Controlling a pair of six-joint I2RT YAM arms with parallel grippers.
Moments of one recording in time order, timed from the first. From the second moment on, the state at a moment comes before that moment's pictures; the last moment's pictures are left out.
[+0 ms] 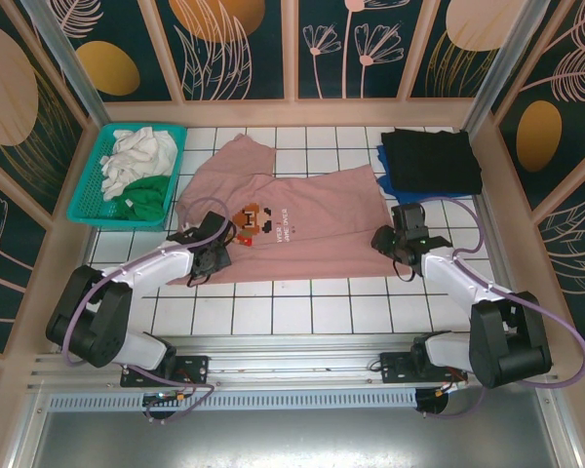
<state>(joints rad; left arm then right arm) -0.47 1.45 0.74 -0.53 -0.23 -0.83 0.26 1.26 0.63 -0.32 0.02 0.64</state>
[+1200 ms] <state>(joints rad) -0.26 2.36 2.16 -0.58 -0.30 -0.43 0.25 1.92 1.33 -0.26 0.15 0.50</state>
